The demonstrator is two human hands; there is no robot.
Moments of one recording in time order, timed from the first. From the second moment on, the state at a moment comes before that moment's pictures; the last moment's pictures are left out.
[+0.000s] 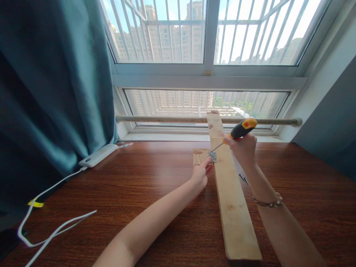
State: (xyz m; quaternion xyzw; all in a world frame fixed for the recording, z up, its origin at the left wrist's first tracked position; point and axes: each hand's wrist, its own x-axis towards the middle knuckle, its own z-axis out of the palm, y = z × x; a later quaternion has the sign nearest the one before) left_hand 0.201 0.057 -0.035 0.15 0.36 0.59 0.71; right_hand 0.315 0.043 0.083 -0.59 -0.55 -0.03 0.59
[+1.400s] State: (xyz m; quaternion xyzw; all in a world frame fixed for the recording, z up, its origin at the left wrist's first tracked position) left_hand 0.198 0.061 -0.037 0.15 0.39 0.55 0.72; right_hand 0.323 0.022 0.102 -0.45 -0.65 0.39 0.47
